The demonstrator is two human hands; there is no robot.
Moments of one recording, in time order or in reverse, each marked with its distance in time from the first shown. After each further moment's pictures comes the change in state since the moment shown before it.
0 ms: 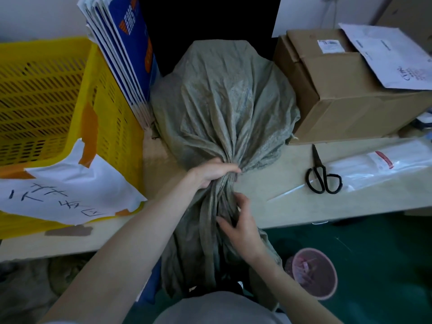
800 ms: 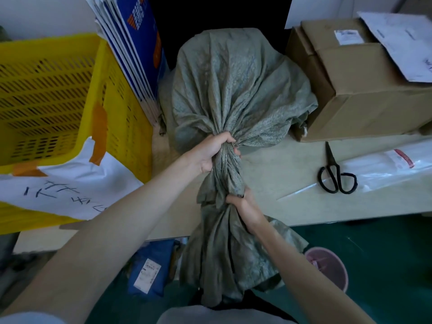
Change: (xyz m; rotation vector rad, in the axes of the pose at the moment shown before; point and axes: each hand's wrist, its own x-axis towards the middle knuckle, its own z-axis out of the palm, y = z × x) left_hand -0.013 0.034 -0.028 -0.618 -0.055 -0.012; right_hand 0.060 -0.011 0.009 0.444 -0.083 0.245
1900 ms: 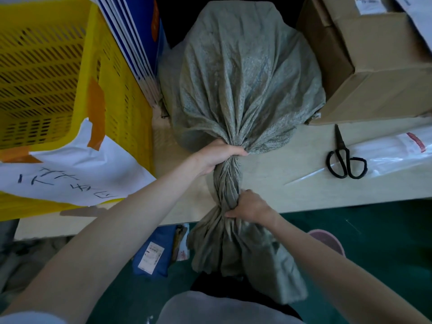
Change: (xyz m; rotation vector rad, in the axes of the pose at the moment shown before) left_hand 0.005 -0.037 -0.022 0.522 0.054 0.050; right_hand 0.002 0.016 0.000 -1.175 -0.271 0.341
